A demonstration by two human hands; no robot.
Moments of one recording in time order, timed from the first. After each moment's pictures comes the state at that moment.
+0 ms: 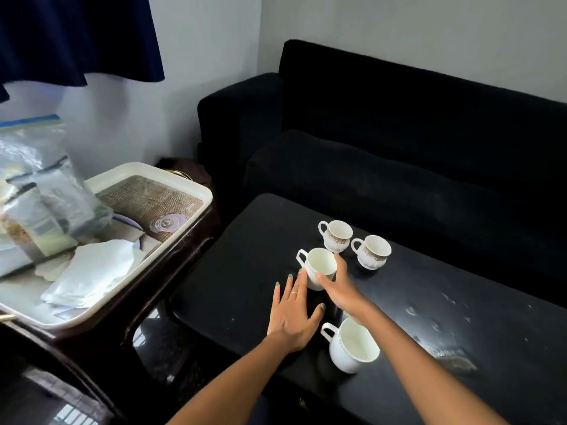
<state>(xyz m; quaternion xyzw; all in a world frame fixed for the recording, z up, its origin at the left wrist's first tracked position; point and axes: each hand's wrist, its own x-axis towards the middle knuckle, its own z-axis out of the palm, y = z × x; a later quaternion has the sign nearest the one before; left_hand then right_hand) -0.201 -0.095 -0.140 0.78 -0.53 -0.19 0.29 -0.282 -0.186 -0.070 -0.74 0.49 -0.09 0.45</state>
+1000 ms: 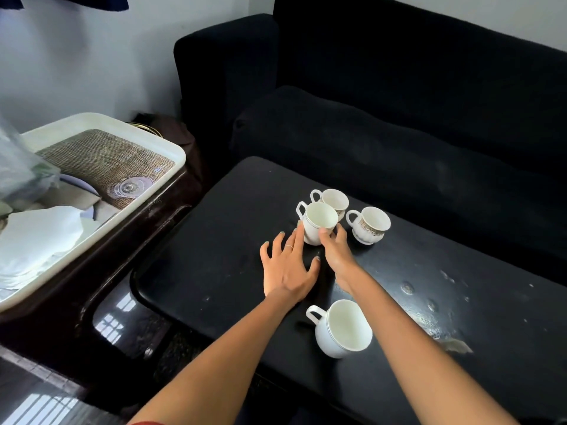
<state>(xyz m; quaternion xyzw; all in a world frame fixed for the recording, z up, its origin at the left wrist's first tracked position) -0.199 -0.153 -0.151 0.84 -0.47 -0.09 0.27 -0.267 -0.234 -0.107 -0.60 0.50 -0.22 0.58</state>
